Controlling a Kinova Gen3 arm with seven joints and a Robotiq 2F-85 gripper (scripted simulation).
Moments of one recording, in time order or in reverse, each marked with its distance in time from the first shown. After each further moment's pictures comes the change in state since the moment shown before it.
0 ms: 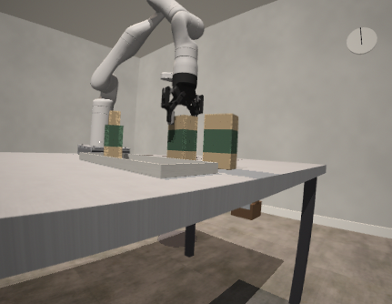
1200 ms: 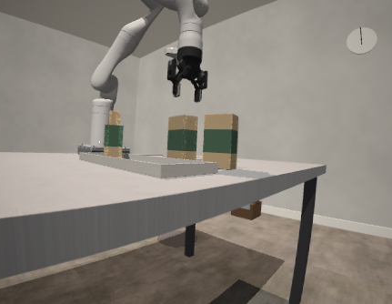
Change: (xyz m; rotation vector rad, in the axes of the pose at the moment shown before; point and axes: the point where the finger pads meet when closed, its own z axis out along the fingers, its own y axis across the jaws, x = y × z) arm -0.010 0.006 -0.080 -0.002 0.000 -0.051
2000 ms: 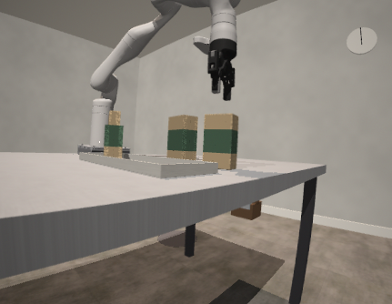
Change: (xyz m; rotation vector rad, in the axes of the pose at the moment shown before) arm -0.108 0.030 0.002 0.001 -0.003 -0.323
